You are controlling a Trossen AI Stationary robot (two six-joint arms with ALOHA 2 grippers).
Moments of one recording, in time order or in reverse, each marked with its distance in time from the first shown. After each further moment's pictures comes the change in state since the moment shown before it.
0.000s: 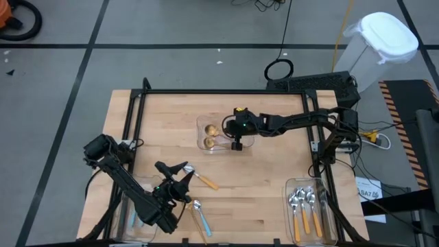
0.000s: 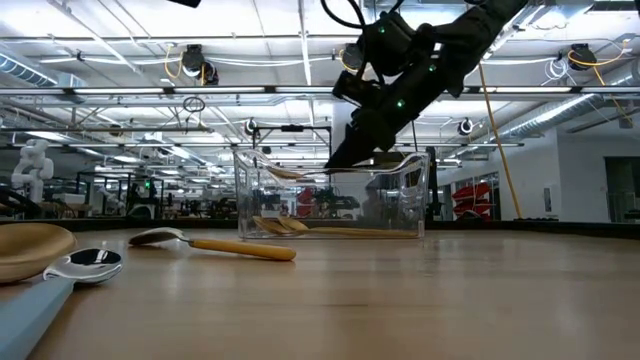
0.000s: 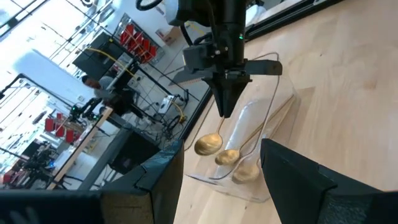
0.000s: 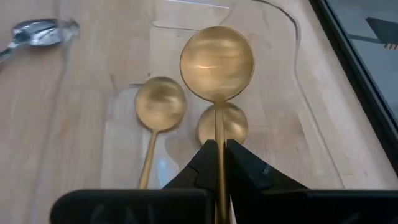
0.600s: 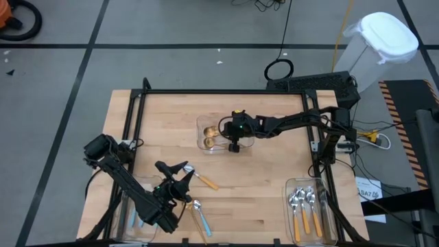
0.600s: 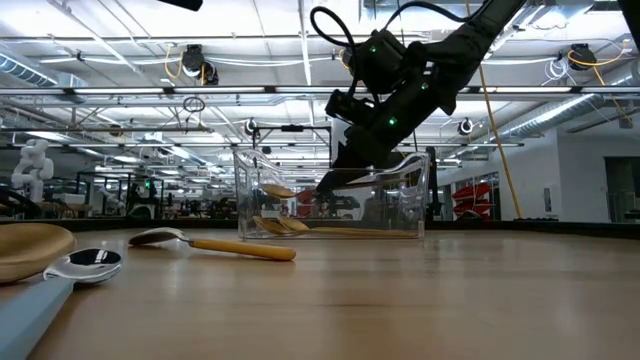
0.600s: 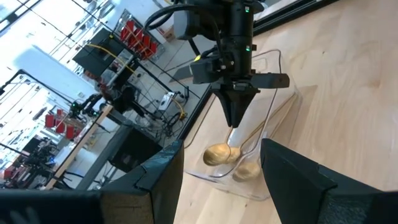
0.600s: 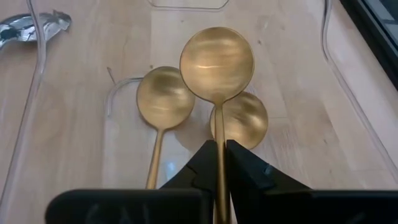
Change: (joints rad) left arm 0.008 0.000 0.000 0.001 0.010 -0.003; right arm -0.010 0.095 0.001 0.063 -0.005 0.056
